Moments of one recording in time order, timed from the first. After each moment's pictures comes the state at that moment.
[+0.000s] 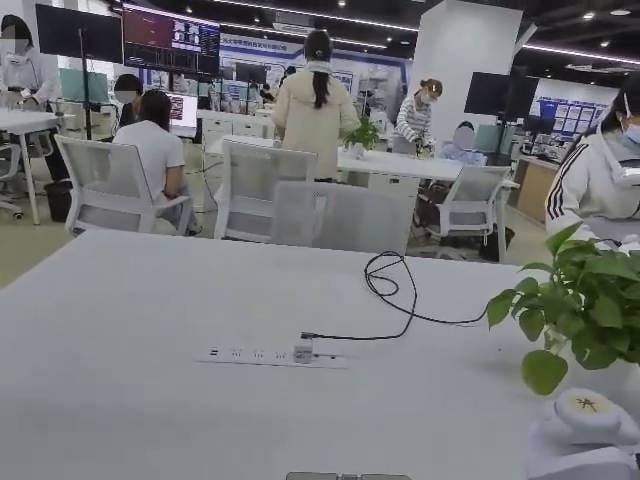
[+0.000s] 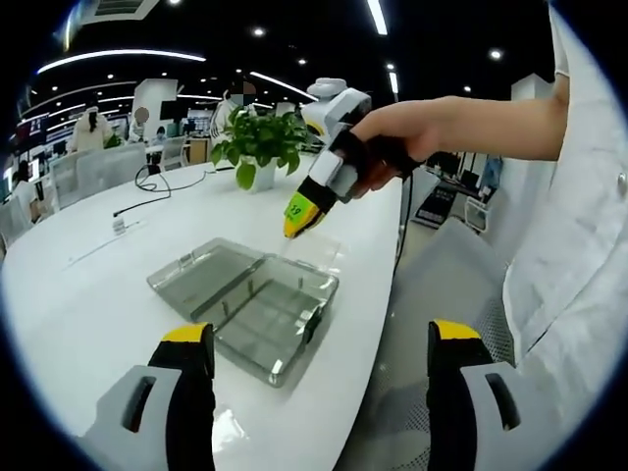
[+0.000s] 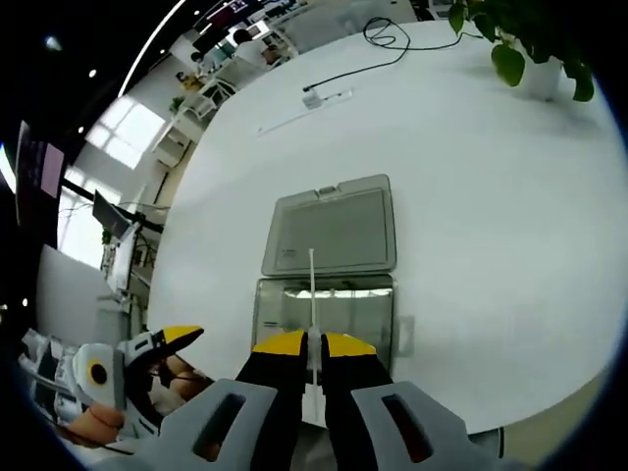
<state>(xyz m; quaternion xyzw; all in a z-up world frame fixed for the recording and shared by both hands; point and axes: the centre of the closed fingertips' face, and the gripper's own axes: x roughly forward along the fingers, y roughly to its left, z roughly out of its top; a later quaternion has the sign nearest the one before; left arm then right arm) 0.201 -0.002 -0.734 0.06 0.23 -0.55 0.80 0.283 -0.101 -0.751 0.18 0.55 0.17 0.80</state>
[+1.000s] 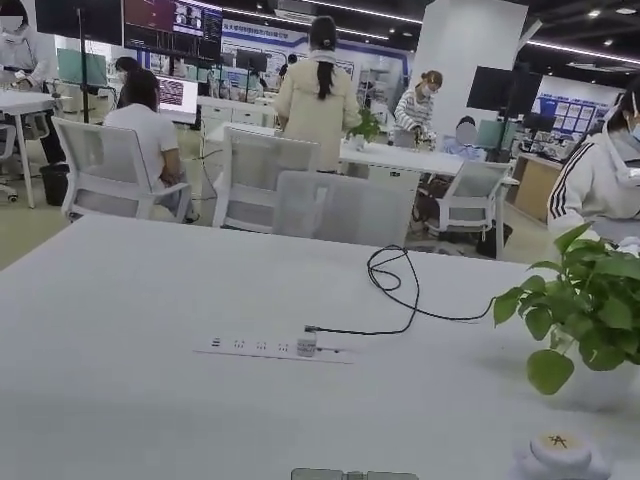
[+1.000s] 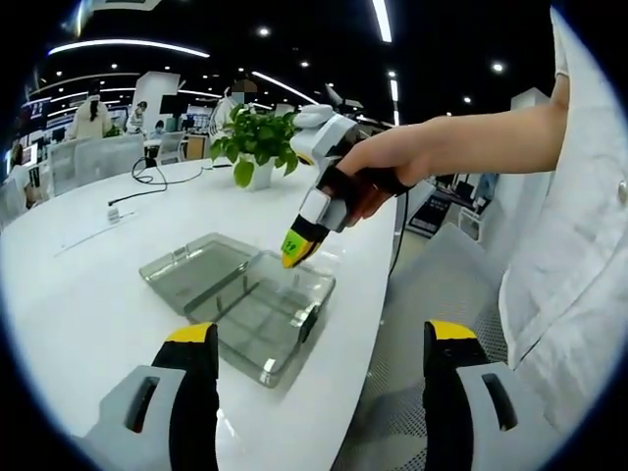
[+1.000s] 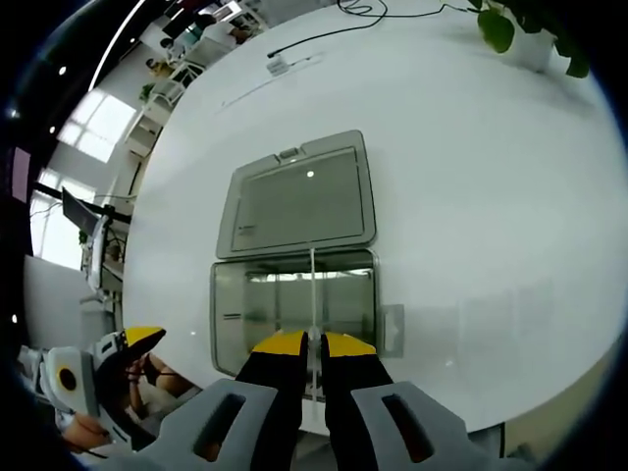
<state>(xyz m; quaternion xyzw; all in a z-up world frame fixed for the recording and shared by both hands) 0.202 -0.004 -0.739 0.03 0.23 -0.56 0.80 0.279 -0.106 -0.798 0.17 0.59 0.13 0.78</state>
